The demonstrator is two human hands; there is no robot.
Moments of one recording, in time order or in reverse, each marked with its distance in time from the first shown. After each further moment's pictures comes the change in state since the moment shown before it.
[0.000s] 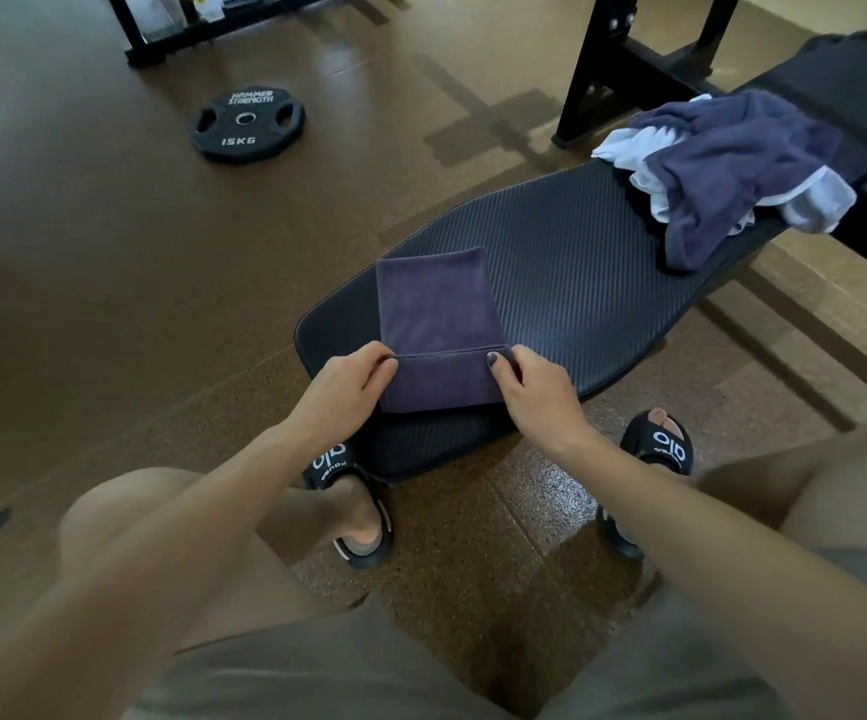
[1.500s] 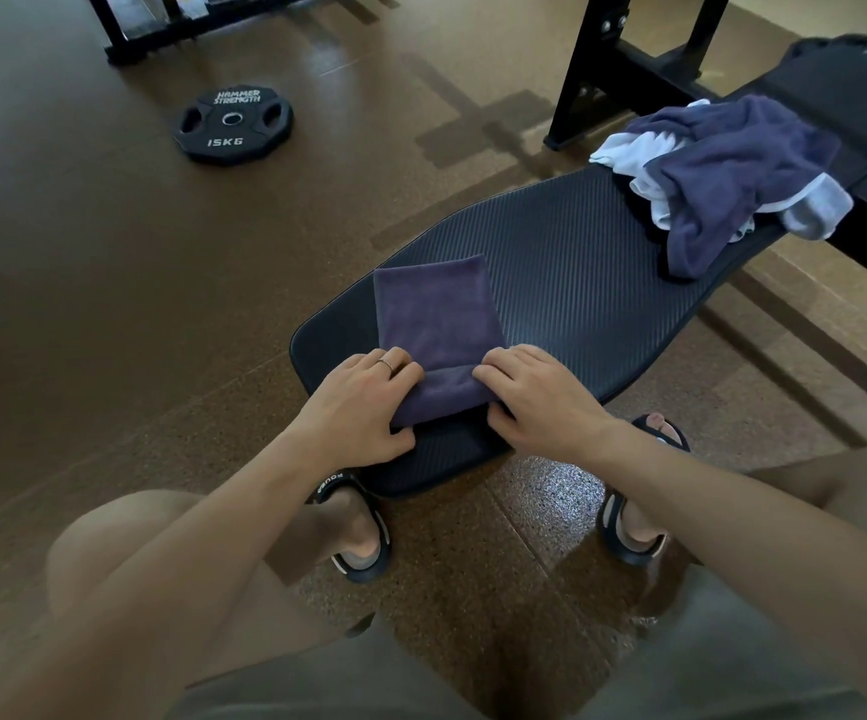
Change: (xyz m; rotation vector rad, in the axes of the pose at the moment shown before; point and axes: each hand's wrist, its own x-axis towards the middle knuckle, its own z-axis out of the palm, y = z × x) left_hand 0.012 0.003 -0.001 0.631 -0.039 0.487; right_hand 0.018 0.004 -0.015 -0.624 -0.041 -0.752
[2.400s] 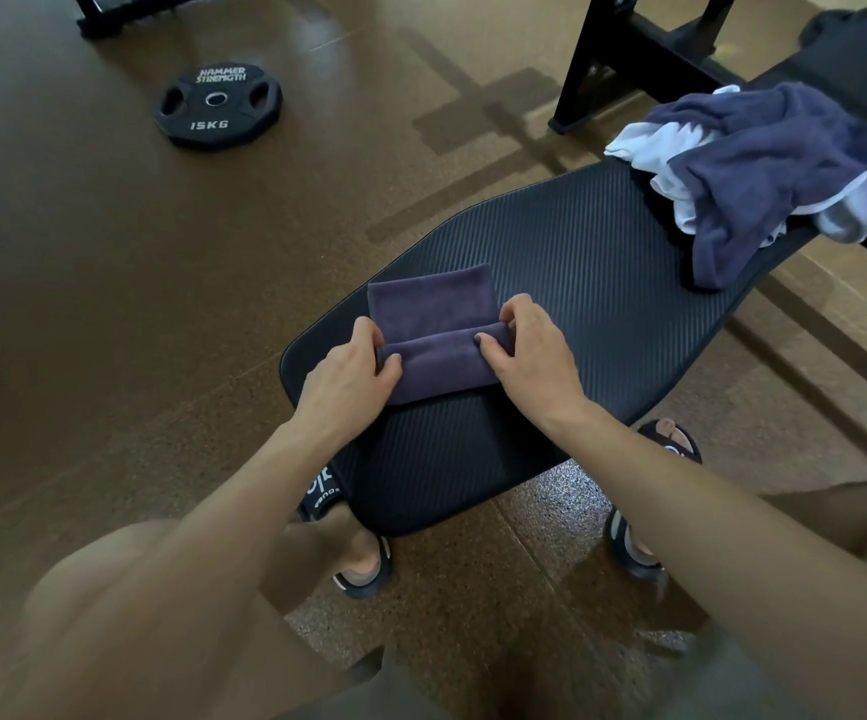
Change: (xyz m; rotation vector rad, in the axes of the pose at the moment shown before) left_hand 0.045 -0.024 -0.001 -0.492 -0.012 -0.672; right_hand 0.067 0.019 0.014 0.435 0.166 0.684
